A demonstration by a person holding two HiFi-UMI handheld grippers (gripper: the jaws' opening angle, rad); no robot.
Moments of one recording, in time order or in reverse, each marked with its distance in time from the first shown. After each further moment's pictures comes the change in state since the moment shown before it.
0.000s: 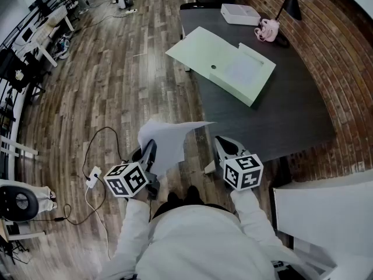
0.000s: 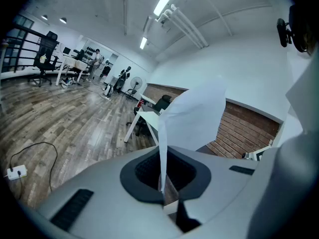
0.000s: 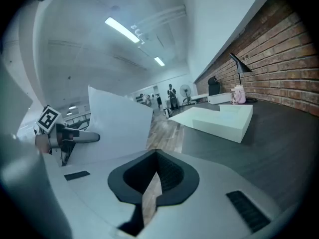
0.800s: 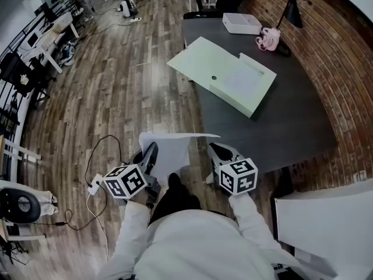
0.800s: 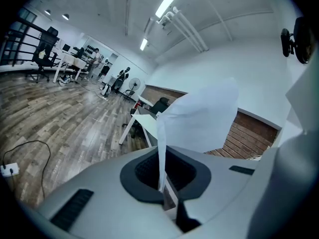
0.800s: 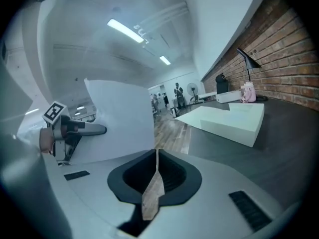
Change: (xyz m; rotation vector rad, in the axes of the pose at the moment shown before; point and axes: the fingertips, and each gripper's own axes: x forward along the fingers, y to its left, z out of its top) left arm 0.021 -0.018 0.022 -0.029 -0.025 -0.041; right arm 0.019 0.001 0.008 -0.017 0.012 0.088
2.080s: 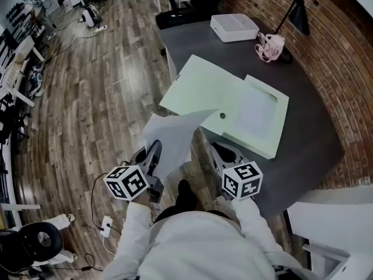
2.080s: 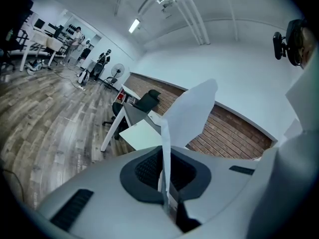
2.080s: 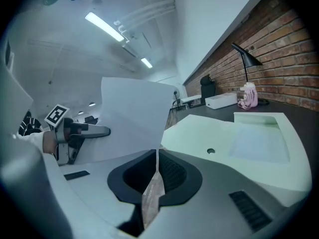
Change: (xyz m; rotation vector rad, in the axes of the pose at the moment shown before) left arm 0.249 0.106 0.163 0.019 0.128 -0.224; right arm 0.209 -0.107 0.136 0.097 -0.055 -0.196
